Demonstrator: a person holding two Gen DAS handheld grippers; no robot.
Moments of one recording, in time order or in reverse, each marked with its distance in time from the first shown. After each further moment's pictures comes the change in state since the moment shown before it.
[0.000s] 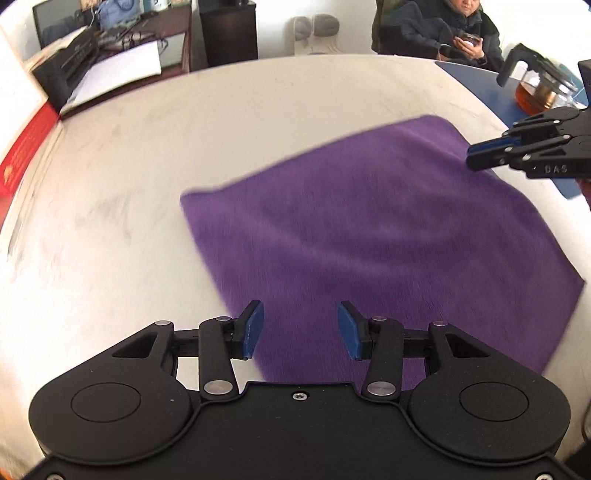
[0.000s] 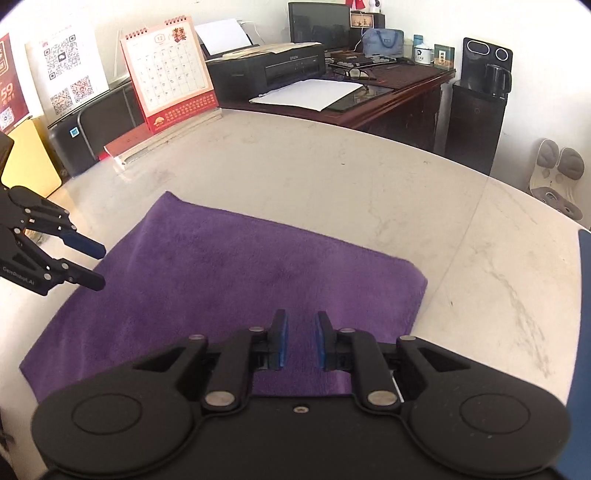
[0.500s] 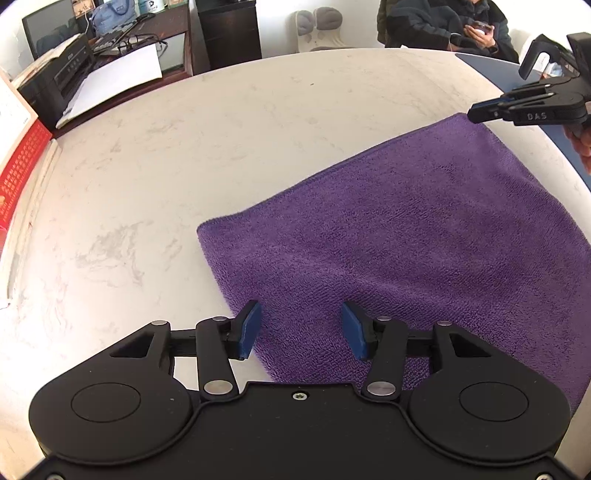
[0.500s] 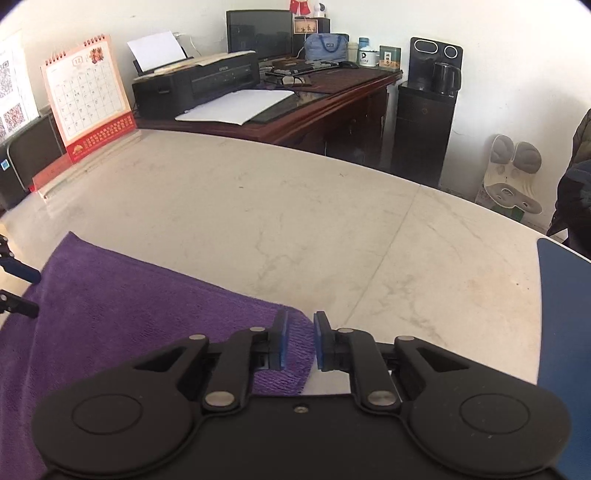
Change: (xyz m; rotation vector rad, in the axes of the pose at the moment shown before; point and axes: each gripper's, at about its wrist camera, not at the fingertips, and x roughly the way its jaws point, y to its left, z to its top) left arm 0.000 0.019 0.012 0.023 0.002 0.027; right arm 0.014 -0.049 0.021 0.065 -0.081 -0.108
